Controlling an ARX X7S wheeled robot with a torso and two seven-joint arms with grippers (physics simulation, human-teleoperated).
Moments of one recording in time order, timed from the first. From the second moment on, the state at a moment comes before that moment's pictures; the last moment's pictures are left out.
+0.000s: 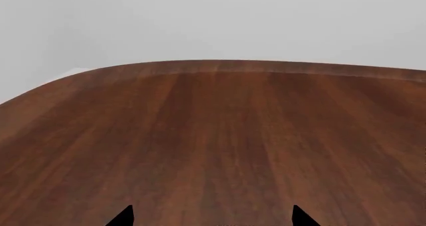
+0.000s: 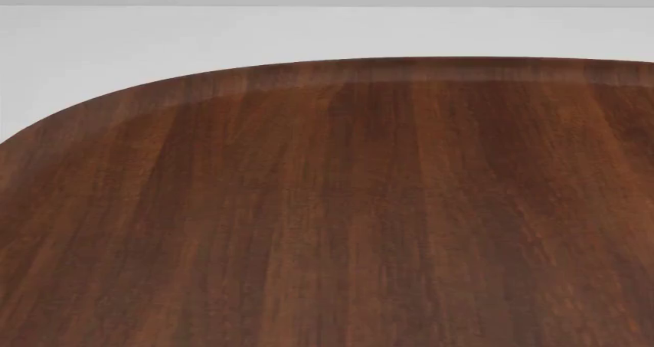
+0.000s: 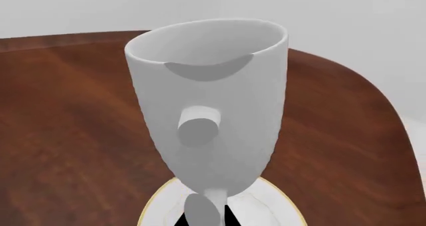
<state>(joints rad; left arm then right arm) -0.01 -0.24 0.35 -0.16 -0.32 0.15 -0.32 -0.46 0.38 0.16 -0.01 0.47 -0.22 0.69</state>
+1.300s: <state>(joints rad) -0.01 -0.26 0.37 -0.15 -0.33 0.15 -0.34 -0.28 0.29 0.15 0.36 0.54 -0.39 0.51</state>
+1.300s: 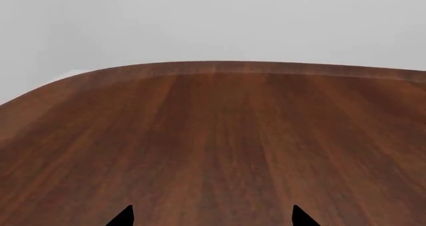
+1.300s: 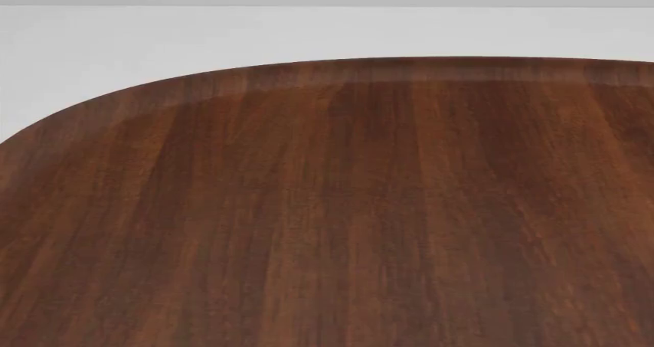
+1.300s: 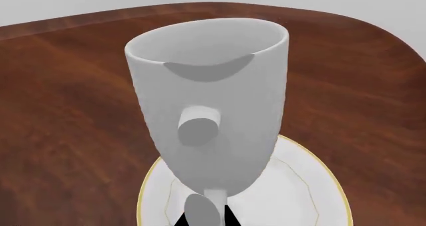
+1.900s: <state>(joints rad) -0.01 -0.26 0.39 -0.15 -0.34 0.15 -0.35 -0.22 0.28 0.16 0.53 0.55 -0.44 0.45</state>
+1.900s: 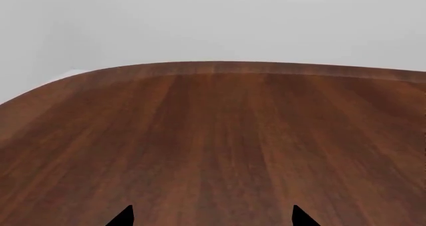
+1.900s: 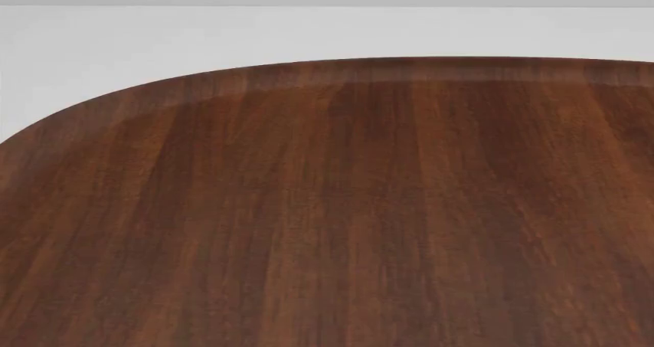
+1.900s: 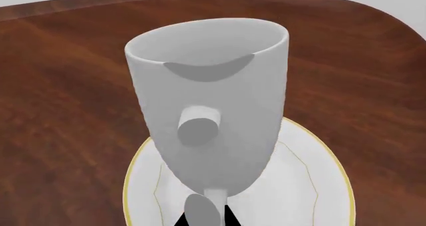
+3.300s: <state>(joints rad) -0.01 -0.28 0.40 -0.13 -0.35 0.16 -0.36 -0.44 0.39 0.15 -0.18 0.46 -0.23 0.71</state>
